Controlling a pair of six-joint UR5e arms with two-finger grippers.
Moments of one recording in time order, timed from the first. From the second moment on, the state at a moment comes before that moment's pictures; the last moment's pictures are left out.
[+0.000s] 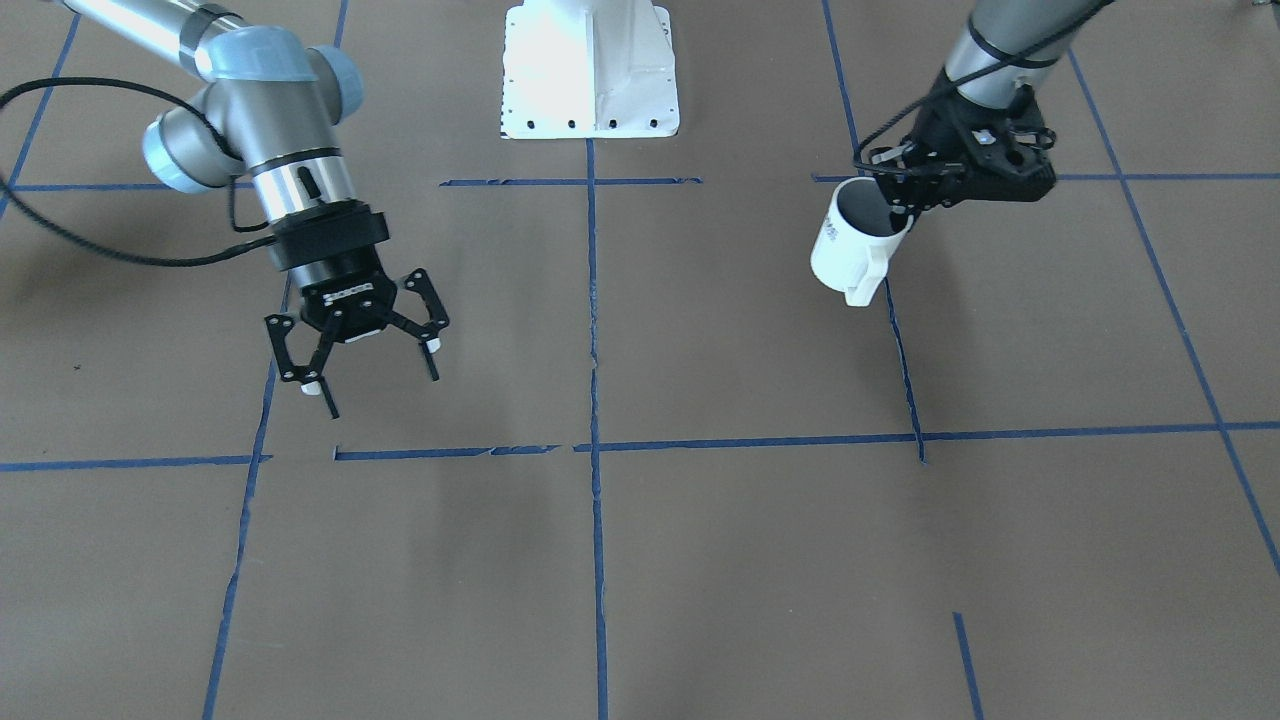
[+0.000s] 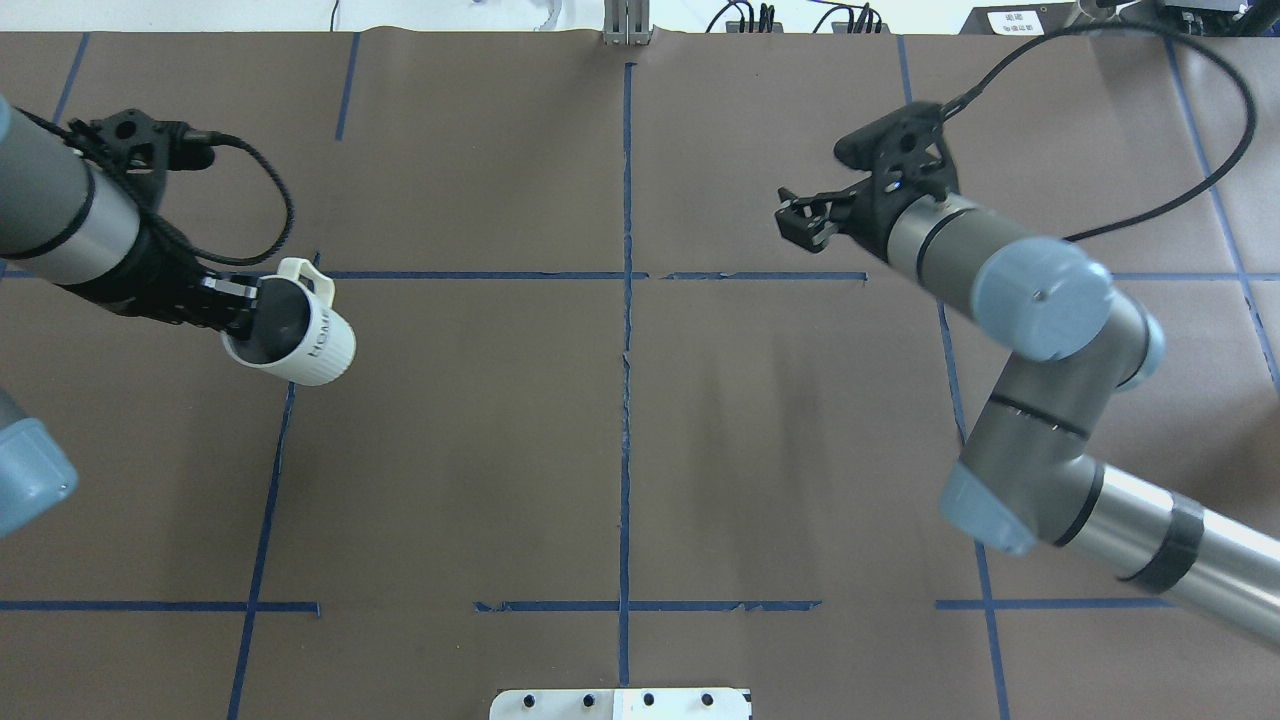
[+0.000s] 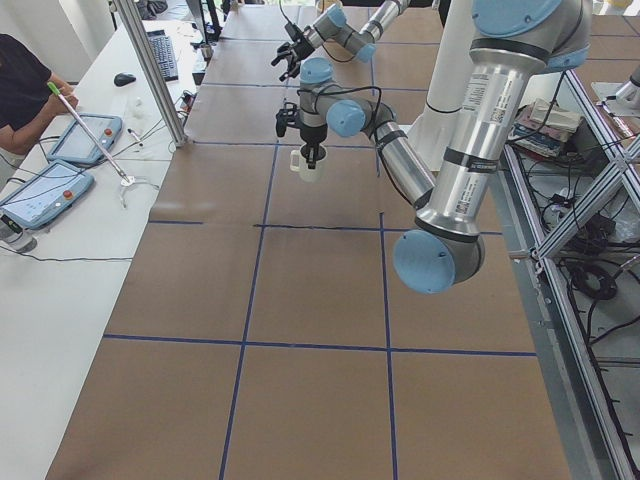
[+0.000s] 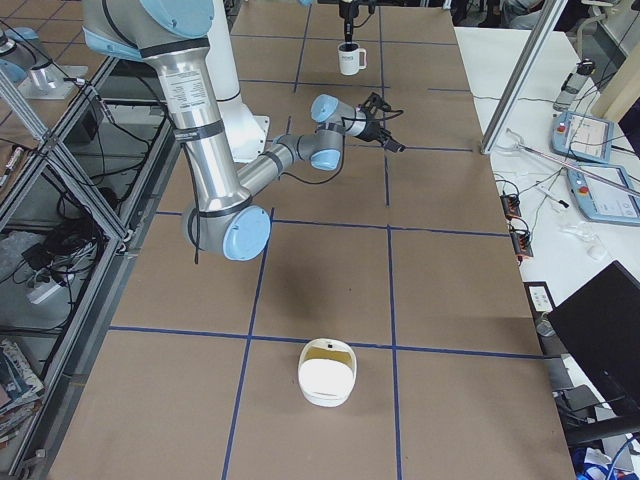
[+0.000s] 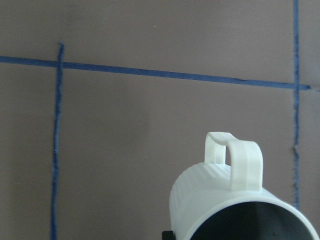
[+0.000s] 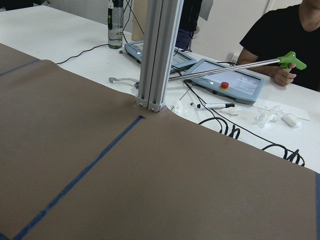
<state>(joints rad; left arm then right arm) -0.88 -1.78 -2.14 -1.44 -2.10 -0.82 0.71 -1.23 1.74 -0.78 1.41 0.63</state>
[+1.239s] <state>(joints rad) -1.13 -1.50 -1.75 -1.82 -2.32 -0.59 1.27 -1.42 1.87 -1.18 2.26 0.46</state>
